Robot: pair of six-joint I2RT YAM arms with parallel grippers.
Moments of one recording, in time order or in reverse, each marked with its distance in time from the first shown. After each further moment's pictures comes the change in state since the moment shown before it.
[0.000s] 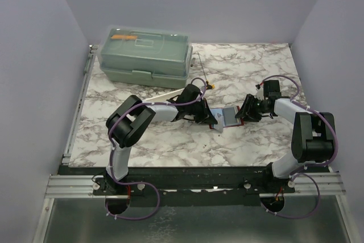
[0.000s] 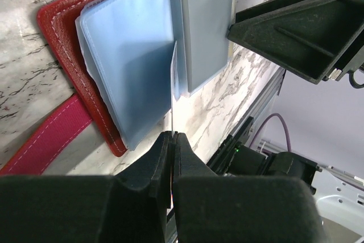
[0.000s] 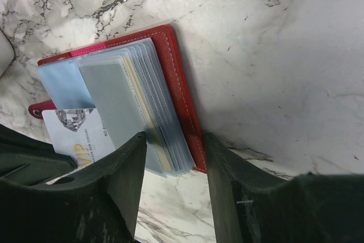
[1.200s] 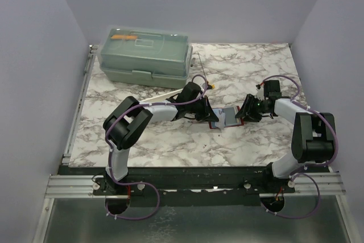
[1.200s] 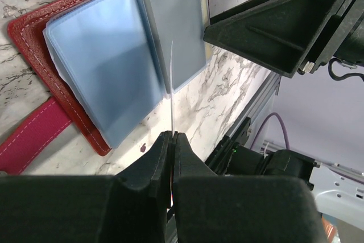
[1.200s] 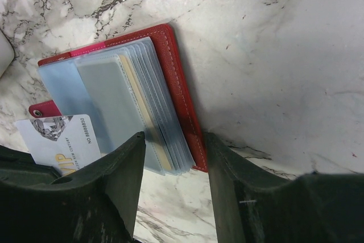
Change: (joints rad) left arm -0.009 -0.043 0.010 -0.007 -0.023 0.045; right arm -0.011 -0.006 0.000 -0.005 0.001 0.001
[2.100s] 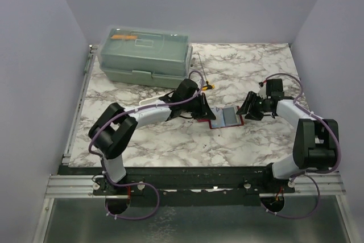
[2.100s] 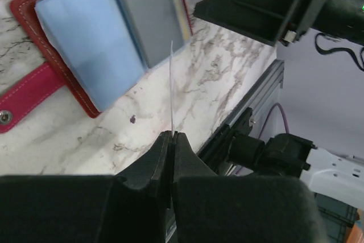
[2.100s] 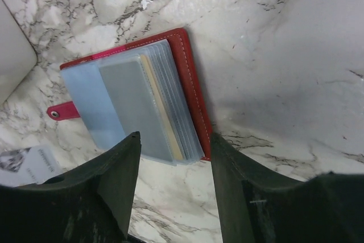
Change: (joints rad) left arm 0.003 -0.226 -0.036 -0.158 -0.061 0.090; right arm -0.002 -0.096 0.000 -0.013 0.019 0.036
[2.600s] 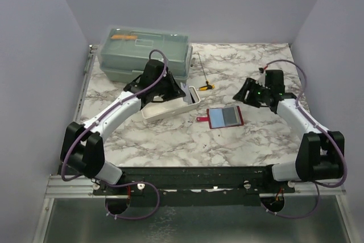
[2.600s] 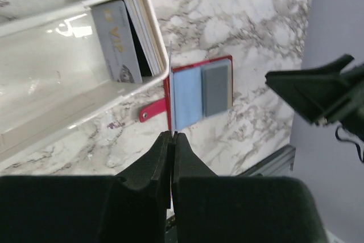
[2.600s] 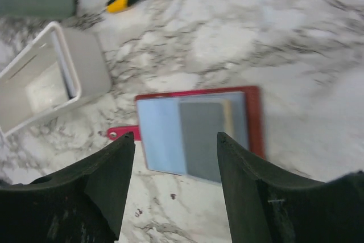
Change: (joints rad) left arm 0.255 -0.213 0.106 -0.403 -0.210 0.065; right arm 0.158 -0.084 0.102 0.085 0.053 0.040
